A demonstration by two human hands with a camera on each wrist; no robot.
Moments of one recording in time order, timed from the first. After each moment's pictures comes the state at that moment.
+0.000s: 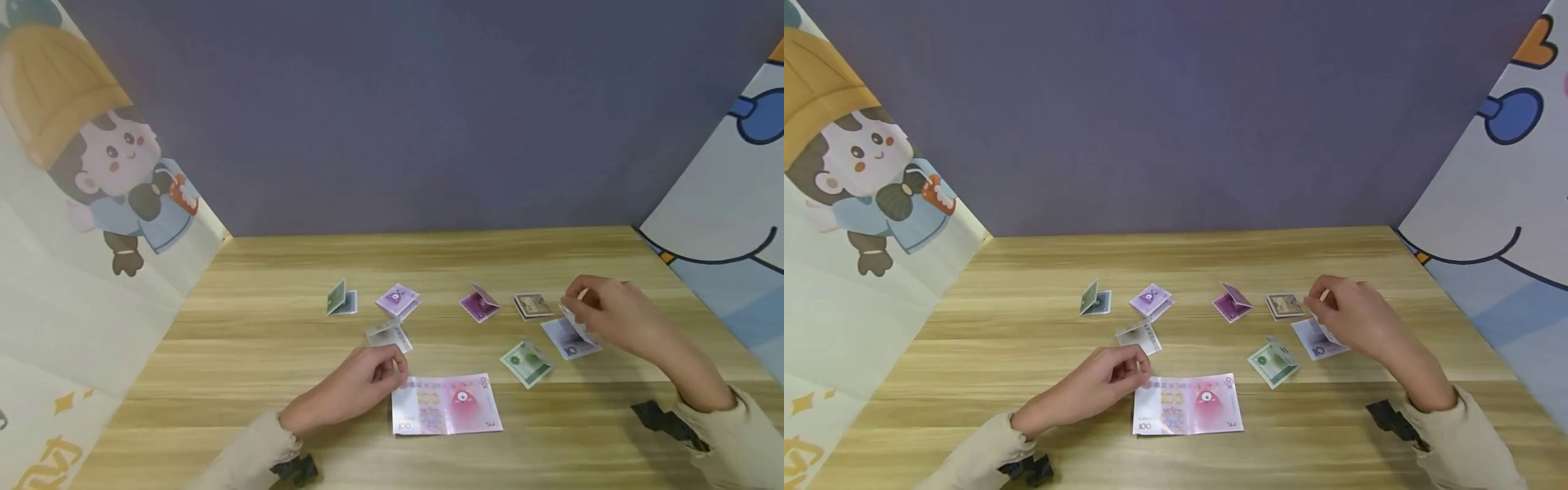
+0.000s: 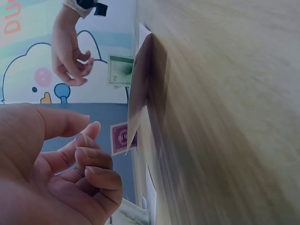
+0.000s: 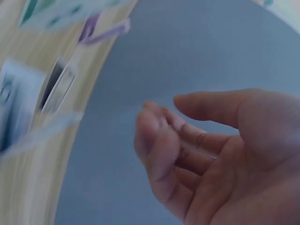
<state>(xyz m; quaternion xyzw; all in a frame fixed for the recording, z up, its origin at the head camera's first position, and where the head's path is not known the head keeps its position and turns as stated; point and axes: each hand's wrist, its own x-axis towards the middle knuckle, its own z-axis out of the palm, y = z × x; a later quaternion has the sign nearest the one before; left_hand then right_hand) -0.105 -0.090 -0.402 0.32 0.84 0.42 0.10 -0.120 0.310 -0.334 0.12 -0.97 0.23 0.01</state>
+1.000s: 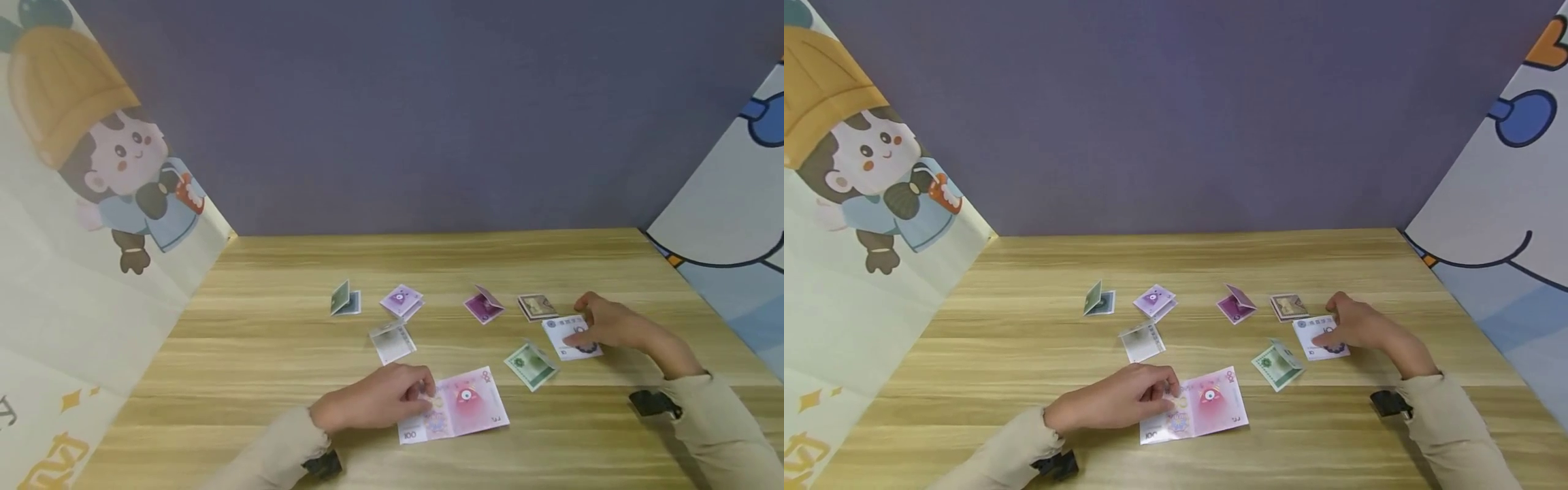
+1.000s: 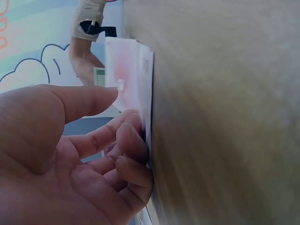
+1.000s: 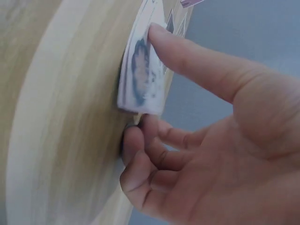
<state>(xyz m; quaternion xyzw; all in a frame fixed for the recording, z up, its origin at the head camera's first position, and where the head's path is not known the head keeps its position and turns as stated) -0.105 -0.064 -0.411 0.41 0.85 0.30 0.17 -0.168 0.361 -0.398 0.07 -0.95 0.24 -0.18</state>
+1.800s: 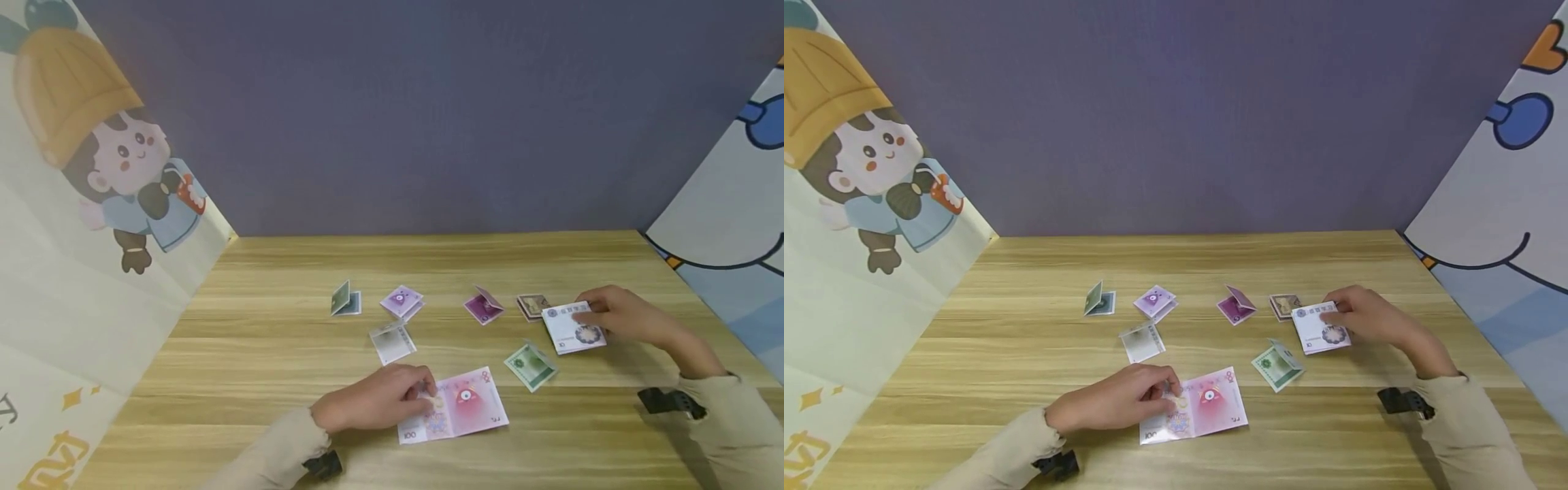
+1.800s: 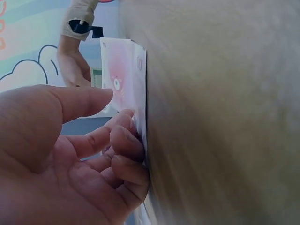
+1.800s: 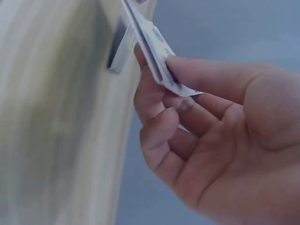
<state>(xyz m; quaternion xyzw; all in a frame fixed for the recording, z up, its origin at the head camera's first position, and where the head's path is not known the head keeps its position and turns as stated) -0.104 -0.064 -0.414 0.41 0.85 0.29 0.16 -0.166 0.364 -0.377 0.14 -0.93 0.31 -0.14</state>
